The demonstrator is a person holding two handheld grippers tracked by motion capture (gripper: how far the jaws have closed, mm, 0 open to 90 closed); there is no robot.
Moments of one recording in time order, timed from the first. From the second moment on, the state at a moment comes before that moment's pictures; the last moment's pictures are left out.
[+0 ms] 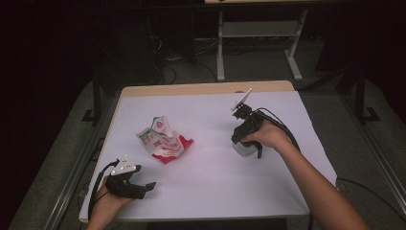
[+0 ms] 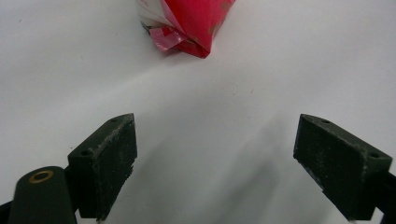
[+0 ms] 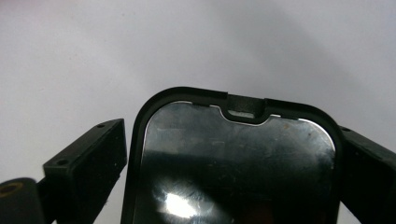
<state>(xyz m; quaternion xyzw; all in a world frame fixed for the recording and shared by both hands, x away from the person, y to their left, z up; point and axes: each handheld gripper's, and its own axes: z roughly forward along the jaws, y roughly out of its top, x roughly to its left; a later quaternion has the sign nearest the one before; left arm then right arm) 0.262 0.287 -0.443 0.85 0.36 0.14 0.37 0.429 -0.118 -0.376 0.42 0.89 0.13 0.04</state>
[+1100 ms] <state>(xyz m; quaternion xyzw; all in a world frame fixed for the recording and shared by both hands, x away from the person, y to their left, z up) 0.261 0.286 -0.444 0.85 0.35 0.13 0.37 0.423 -0.121 -0.375 0.41 0.90 0.12 0.04</state>
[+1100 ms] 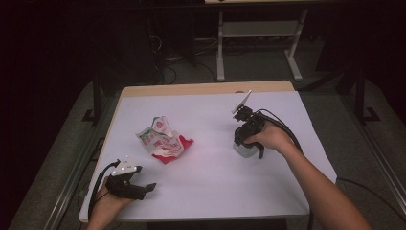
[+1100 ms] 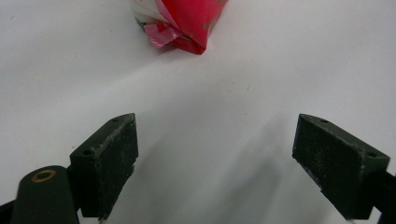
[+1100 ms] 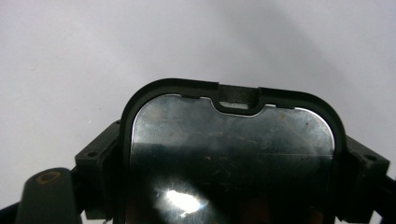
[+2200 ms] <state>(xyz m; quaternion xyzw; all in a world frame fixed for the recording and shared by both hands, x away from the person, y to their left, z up) 0.260 0.284 -0.444 0.85 0.35 0.13 0.37 0.352 -0.096 -0.355 0.26 0.95 0.16 0.02</state>
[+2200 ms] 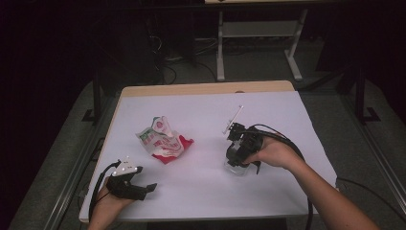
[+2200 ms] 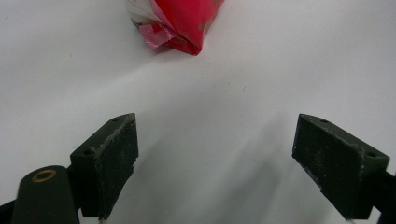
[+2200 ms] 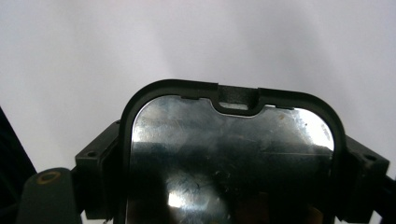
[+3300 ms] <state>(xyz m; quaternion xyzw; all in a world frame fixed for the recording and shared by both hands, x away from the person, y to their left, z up) 0.261 0.283 -0.445 0.85 0.35 0.13 0.37 0.329 -0.061 -0.373 0.19 0.97 0.14 0.01</state>
